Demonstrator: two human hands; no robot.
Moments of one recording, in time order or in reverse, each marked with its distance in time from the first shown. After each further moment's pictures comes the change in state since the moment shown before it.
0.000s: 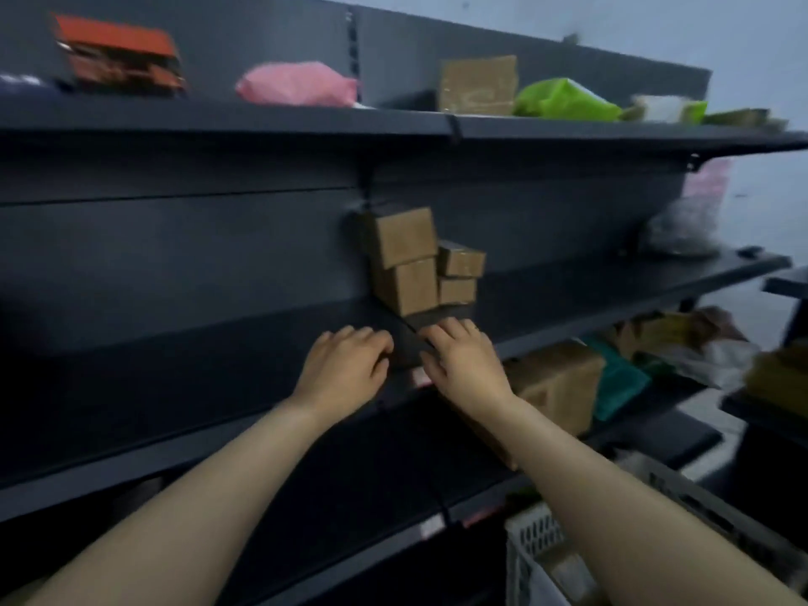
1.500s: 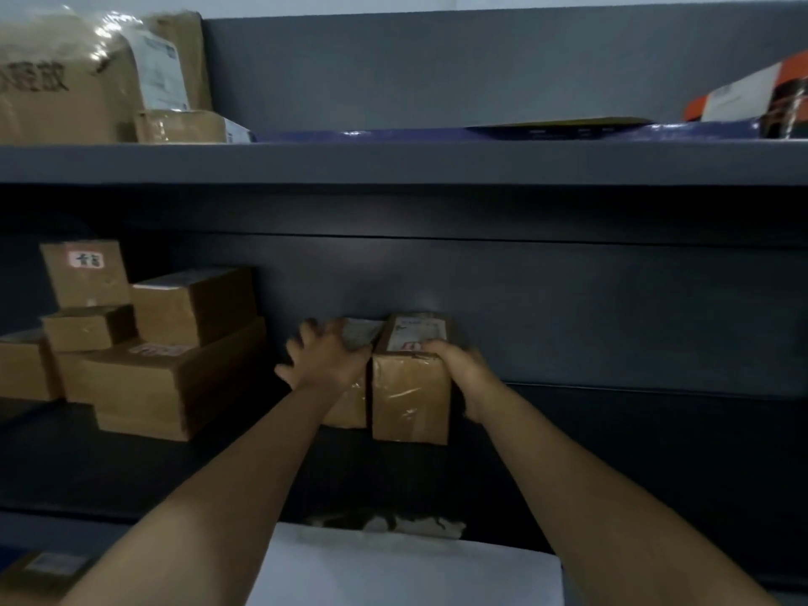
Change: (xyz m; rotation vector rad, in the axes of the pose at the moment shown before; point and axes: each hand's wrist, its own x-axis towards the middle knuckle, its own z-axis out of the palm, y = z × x) left_hand -0.250 -0.499 -0.179 -0.062 0.071 -1.222; right_hand 0.211 -0.546 0.175 1.274 -0.655 0.611
